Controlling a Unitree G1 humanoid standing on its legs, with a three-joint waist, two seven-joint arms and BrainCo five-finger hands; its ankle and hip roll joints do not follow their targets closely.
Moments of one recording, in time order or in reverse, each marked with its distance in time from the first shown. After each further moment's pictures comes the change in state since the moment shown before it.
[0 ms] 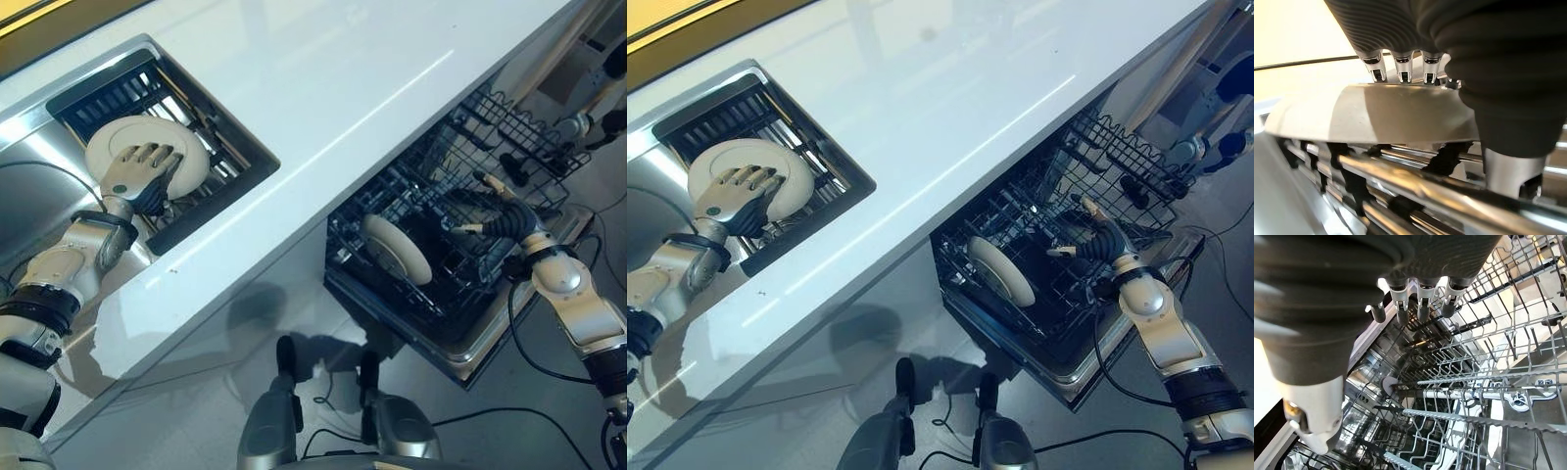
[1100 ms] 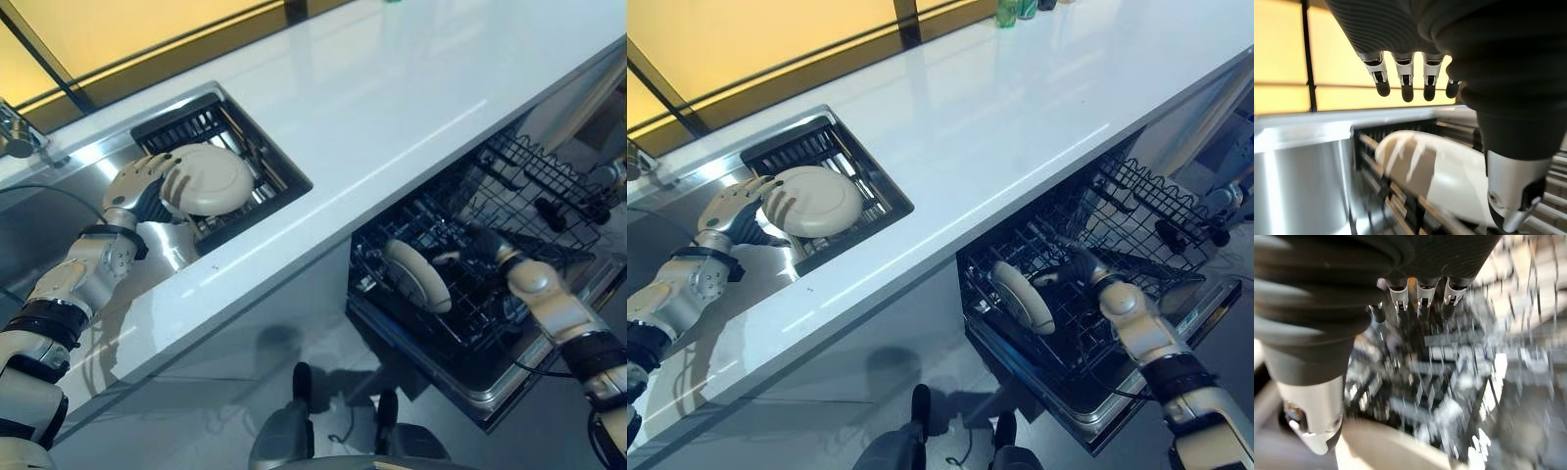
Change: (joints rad) left arm 0.187 -0.048 0.188 -0.075 -0.327 -0.016 -0.013; right arm -0.029 0.024 0.017 0.094 -0.062 0.089 0.082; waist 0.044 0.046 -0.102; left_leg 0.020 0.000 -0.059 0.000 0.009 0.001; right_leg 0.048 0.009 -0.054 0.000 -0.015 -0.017
